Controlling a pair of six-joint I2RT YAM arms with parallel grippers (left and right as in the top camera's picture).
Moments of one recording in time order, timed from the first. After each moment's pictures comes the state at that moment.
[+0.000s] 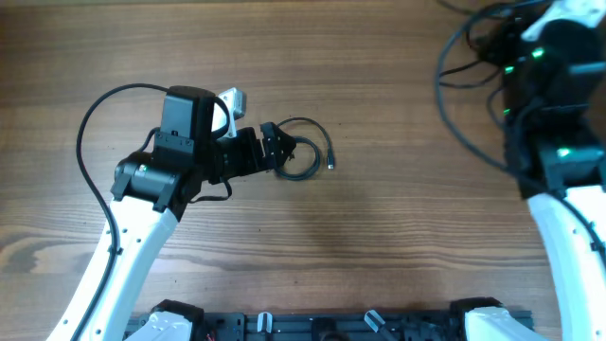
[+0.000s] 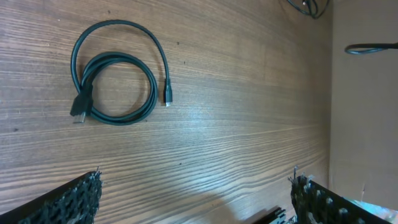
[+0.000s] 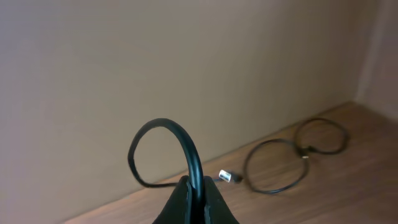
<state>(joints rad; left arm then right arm) -0.27 1.24 1.11 -0.78 0.47 -0.55 0.05 1.27 1.34 -0.29 0.31 0.34</state>
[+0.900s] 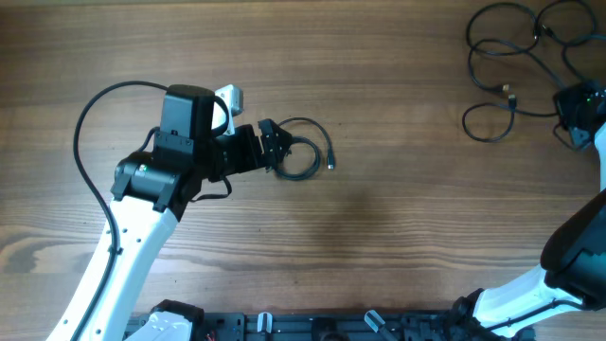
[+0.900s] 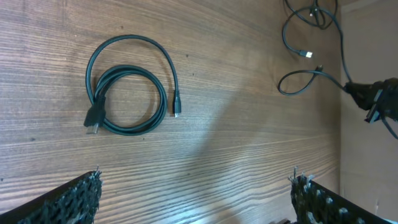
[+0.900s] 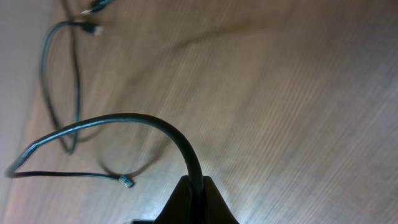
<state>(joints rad) -0.27 1.24 1.11 -0.76 0.42 -0.55 -0.55 1.83 1.37 -0.54 -0.07 0.71</state>
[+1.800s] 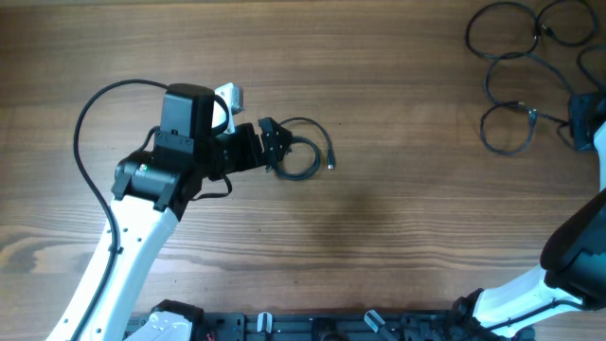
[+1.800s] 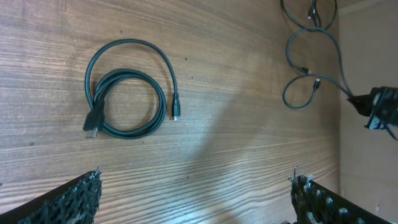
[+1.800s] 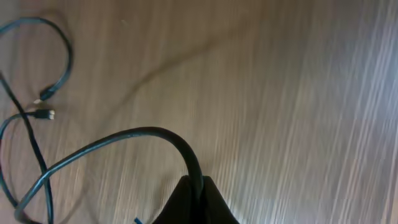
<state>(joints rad) -0.27 1.24 1.11 -0.74 0.42 -0.55 -0.54 1.83 1.37 -0.51 0.19 0.89</state>
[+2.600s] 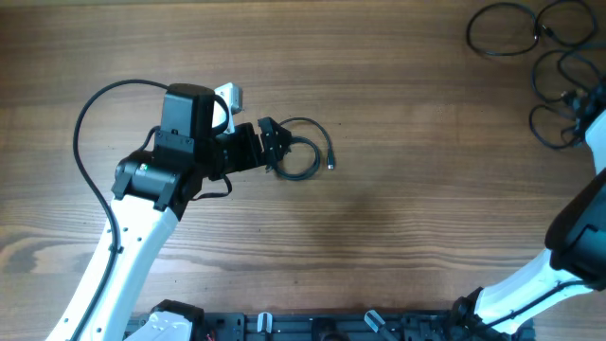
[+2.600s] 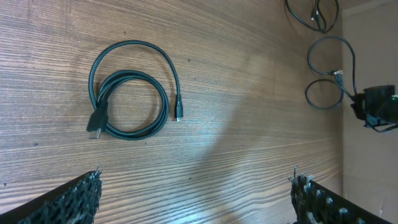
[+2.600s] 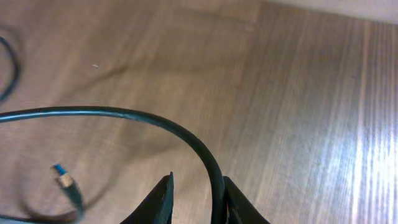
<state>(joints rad) -0.27 1.24 1.11 -0.74 0.40 -0.55 -0.55 1.95 1.36 -0.33 0.45 0.59</state>
